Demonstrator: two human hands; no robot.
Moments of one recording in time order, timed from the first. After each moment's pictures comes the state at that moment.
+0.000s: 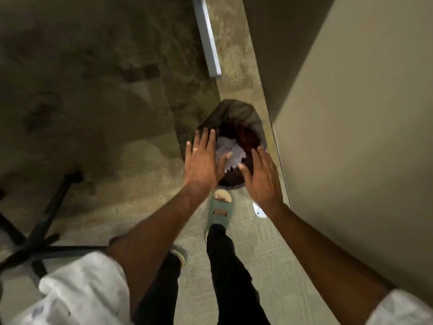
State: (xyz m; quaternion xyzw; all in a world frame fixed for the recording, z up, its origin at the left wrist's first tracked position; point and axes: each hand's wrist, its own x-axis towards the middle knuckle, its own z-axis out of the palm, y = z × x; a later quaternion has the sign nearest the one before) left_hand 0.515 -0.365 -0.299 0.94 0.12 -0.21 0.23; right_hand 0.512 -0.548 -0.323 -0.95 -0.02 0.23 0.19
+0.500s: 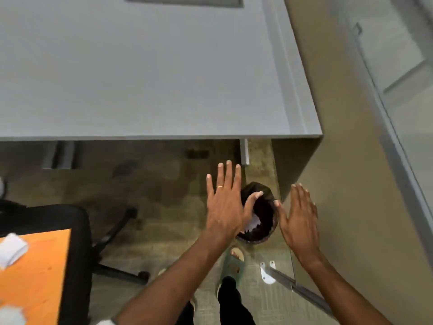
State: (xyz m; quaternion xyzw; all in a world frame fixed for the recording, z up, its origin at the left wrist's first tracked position) left_hand 0.469 -0.276 0.037 0.96 0.16 -0.05 0.22; right_hand 0.514 -0.476 0.004 -0.99 -0.10 0.07 0.12
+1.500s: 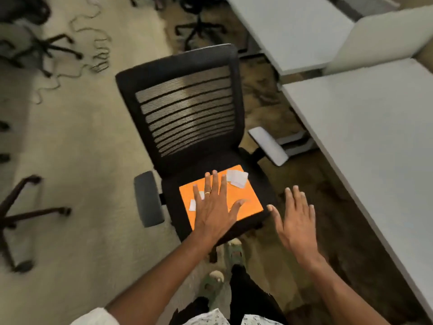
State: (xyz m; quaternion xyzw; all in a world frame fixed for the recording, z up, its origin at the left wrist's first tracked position) left_hand 0.005 0.016 0.101 0.68 0.72 0.05 0.13; right_hand 0.232 0.016 0.099 -0.71 -0.70 0.12 0.06
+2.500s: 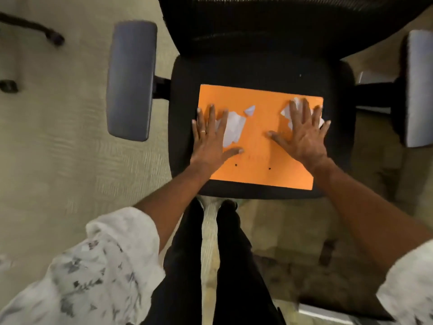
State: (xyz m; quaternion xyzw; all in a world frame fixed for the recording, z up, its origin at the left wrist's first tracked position) left_hand -0.054 0.068 -0.234 0.47 0.84 0.01 0.28; right_hand 0.134 0.251 -0.220 -0.46 -0.85 0.18 -0.18
